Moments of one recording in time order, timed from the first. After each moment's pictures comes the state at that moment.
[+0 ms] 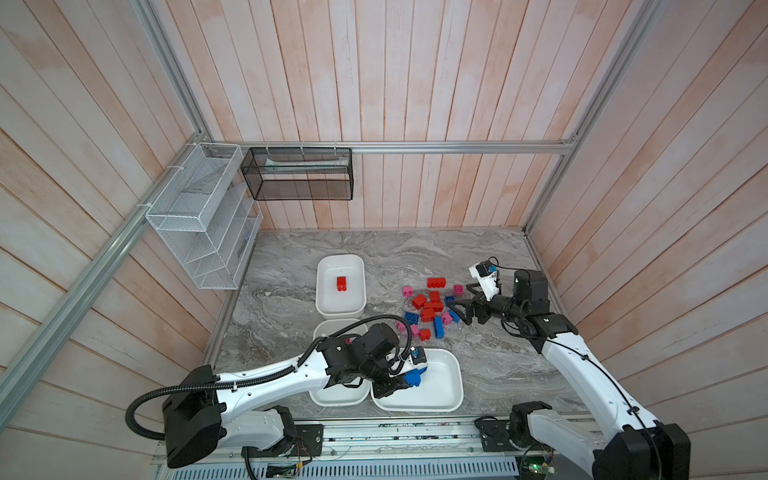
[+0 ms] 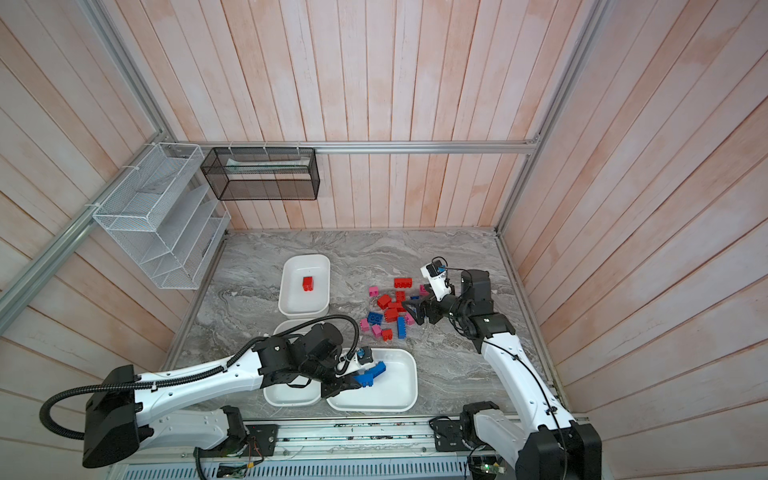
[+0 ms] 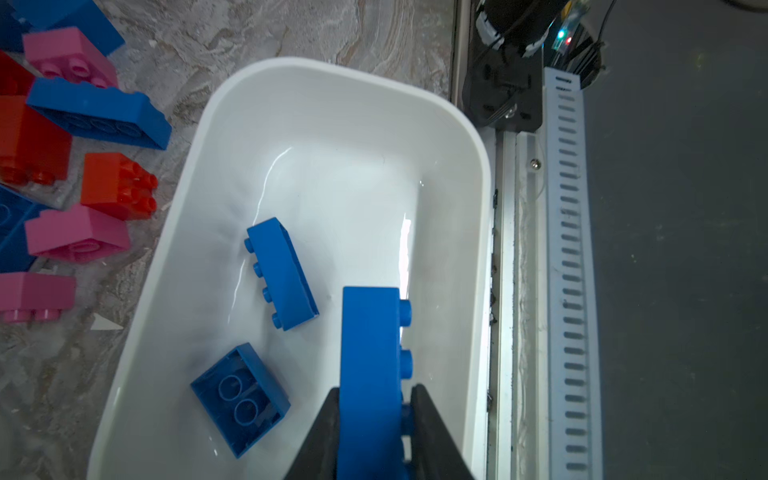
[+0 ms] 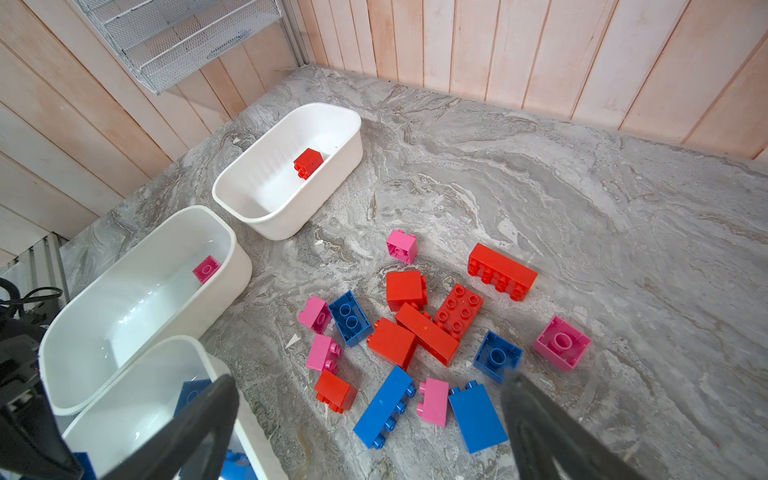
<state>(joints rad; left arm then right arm) -1.07 1.30 0.81 -0.49 0.31 0.24 0.16 1.05 0.76 -0.30 -0.65 -0.13</state>
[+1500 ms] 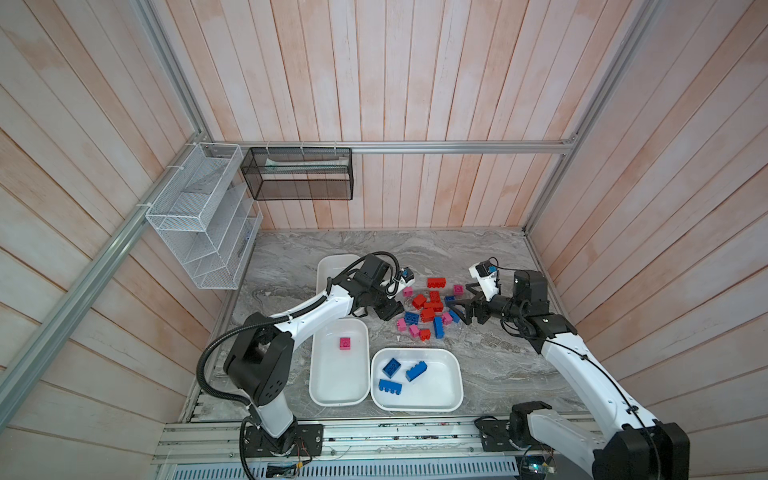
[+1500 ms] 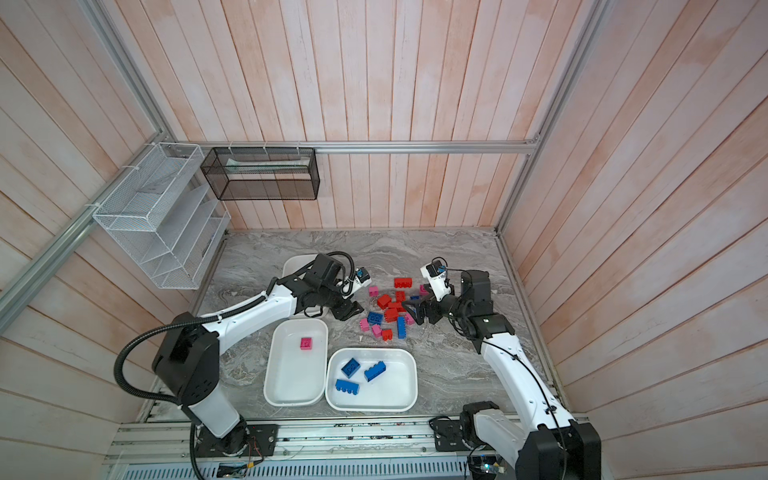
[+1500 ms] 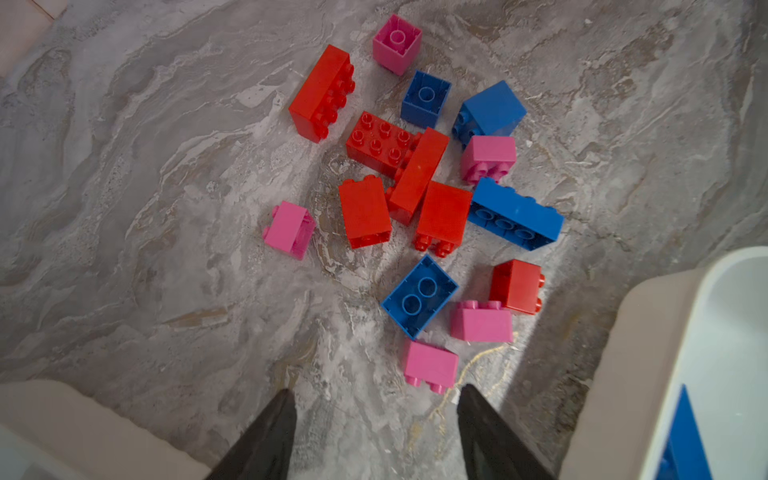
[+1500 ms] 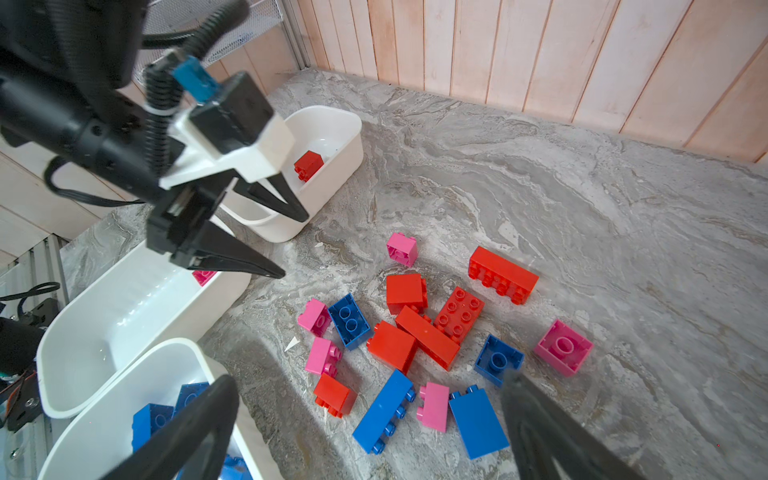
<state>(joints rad) -0.62 1.81 1.35 -0.46 0.30 0.40 0.16 1.05 0.74 -0.27 -0.66 -0.12</state>
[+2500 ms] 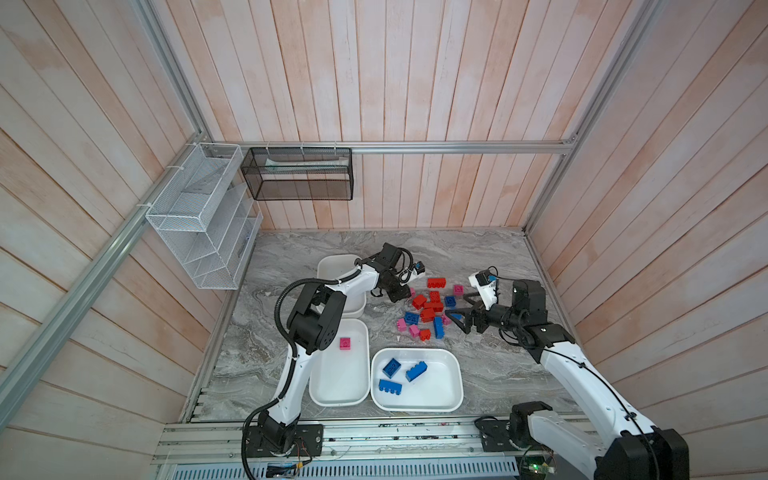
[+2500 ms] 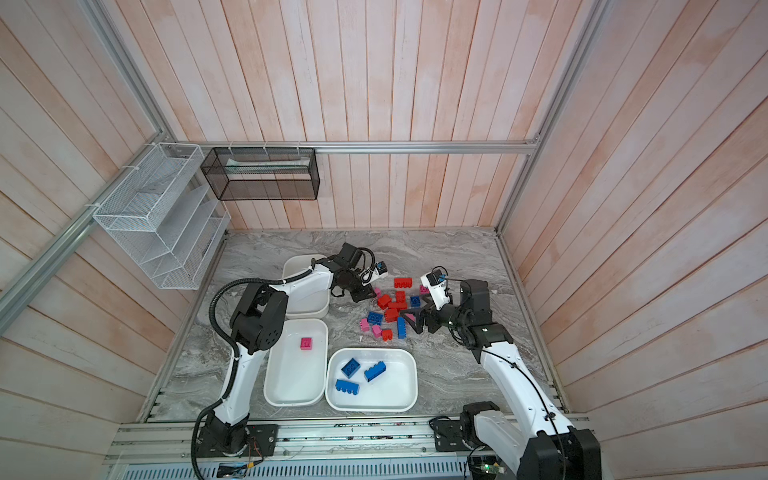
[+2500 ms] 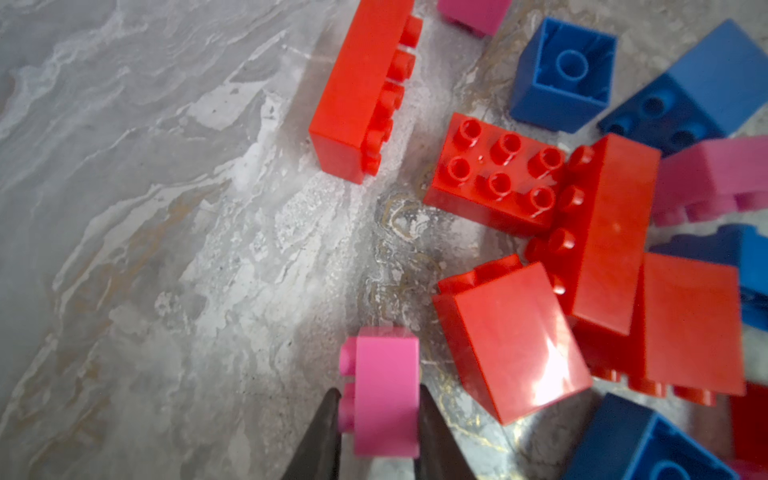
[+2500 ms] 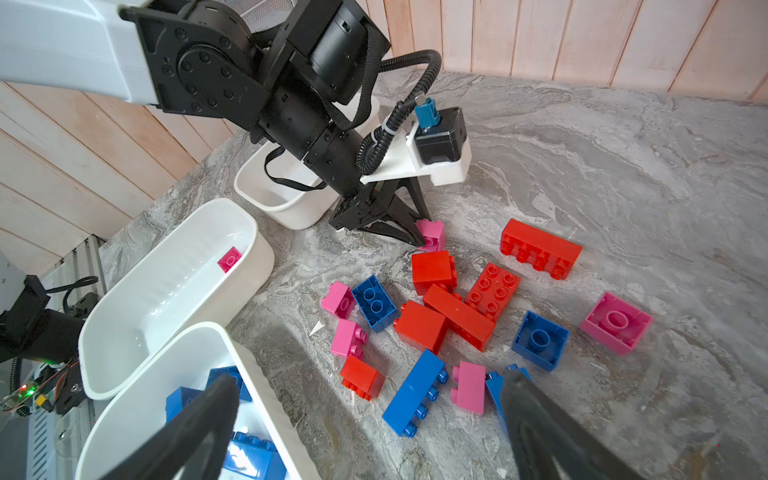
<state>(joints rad) -0.57 2.30 1.78 -0.51 0.40 0.57 0.16 1.01 0.65 -0.23 -0.71 -0.07</state>
